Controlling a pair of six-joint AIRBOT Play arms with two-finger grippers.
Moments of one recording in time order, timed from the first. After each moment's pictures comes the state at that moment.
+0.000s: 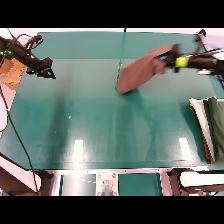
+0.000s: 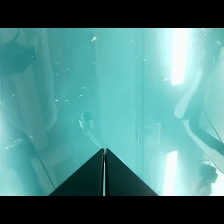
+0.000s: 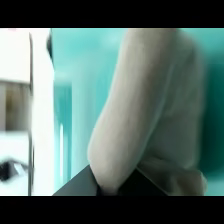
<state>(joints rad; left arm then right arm) 0.13 -1.83 2.03 1.12 -1.71 -1.44 -0.28 -1.49 1.45 -0.43 1.10 1.38</state>
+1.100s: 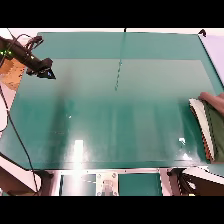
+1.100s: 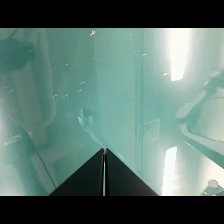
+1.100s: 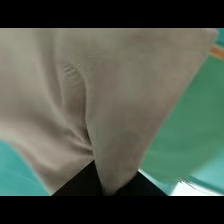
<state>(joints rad) 0.13 -1.83 2.03 1.12 -1.73 -1.44 -1.16 -1.26 1.51 -1.43 1.68 1.77</state>
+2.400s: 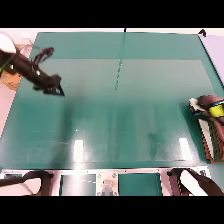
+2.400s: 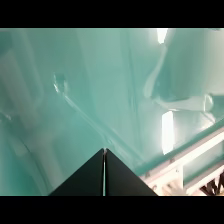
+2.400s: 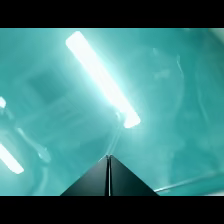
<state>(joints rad) 0.00 -1.40 1.46 1.07 -1.66 -1.39 -0.36 -0.90 0.97 -1.30 1.52 1.82</state>
